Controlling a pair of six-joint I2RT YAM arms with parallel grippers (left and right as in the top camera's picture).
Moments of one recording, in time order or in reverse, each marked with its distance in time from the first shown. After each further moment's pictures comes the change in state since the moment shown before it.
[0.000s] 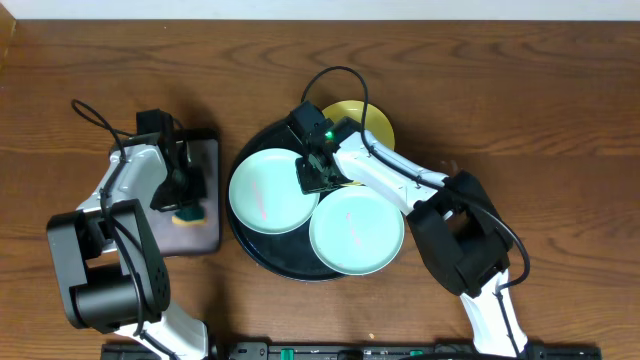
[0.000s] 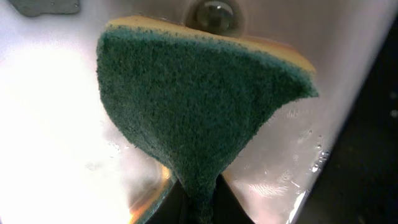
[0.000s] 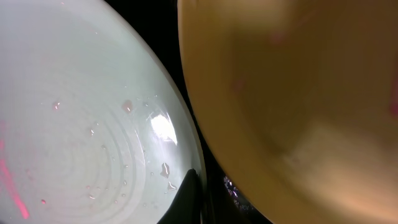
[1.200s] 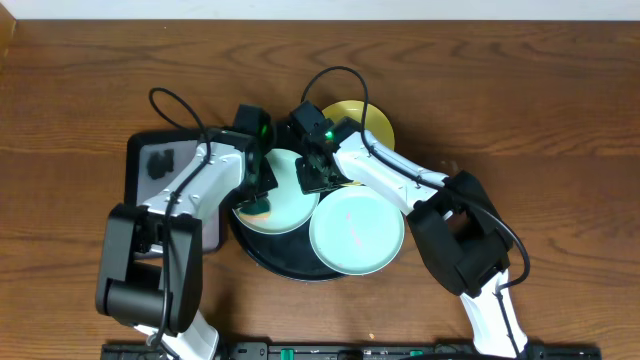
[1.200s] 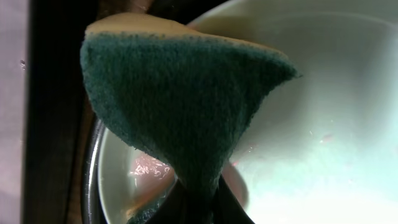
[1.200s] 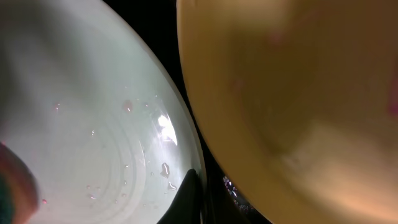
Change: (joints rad) left arm -0.431 -0.011 0.023 -0.018 -0.049 -0.602; right arm 0.000 0.000 0.000 -0.001 0.000 0.000
